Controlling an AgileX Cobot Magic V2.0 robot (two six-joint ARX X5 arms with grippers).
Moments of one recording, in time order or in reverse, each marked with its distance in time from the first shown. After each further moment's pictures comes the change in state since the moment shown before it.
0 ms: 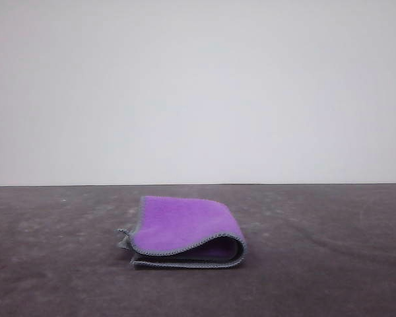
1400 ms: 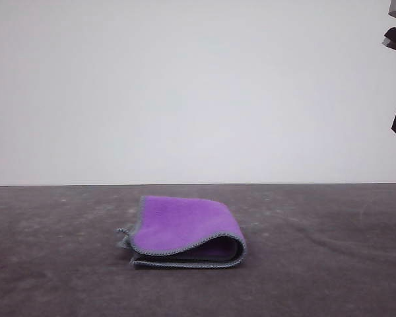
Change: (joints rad) left_arx 0.000 0.000 0.000 0.000 0.000 0.008; right_arx 0.016 1.118 0.789 -0.319 -0.342 0.041
